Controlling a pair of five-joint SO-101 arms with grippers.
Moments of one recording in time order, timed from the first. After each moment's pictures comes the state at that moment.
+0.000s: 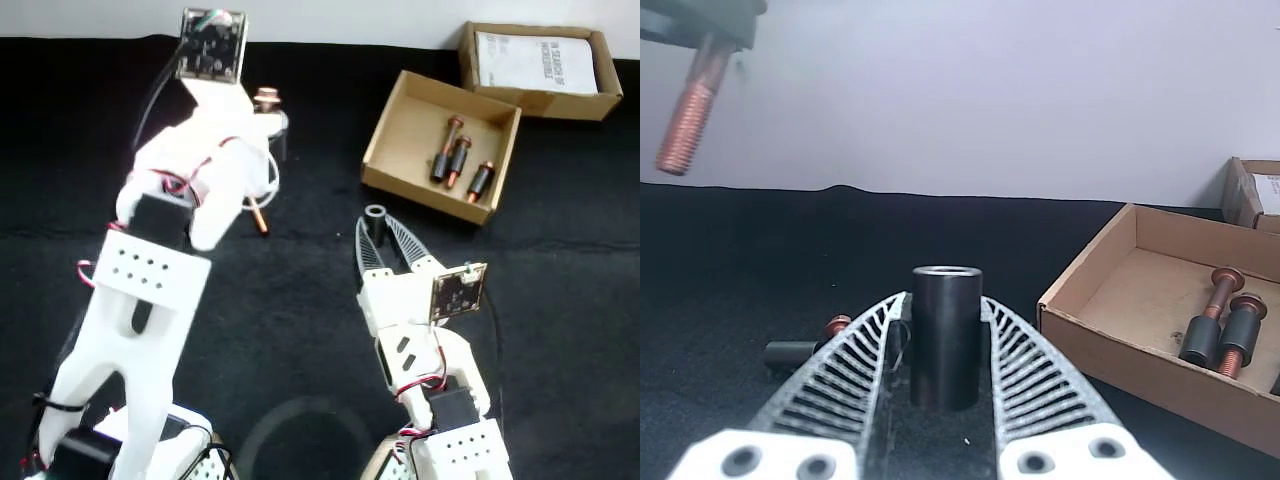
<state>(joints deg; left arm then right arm) 13.2 -27.3 14.7 44.4 11.9 -21.5 -90.5 96.1 6.1 -6.1</state>
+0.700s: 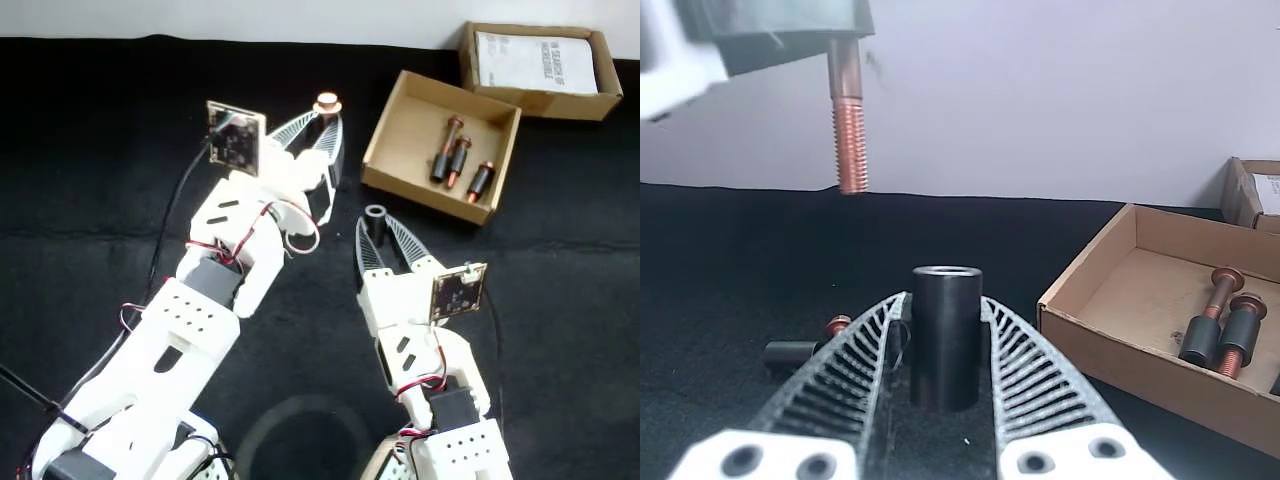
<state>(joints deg) 22.1 -34.5 47.7 -6.6 19.4 -21.5 -90.5 96.1 6.1 -6.1</state>
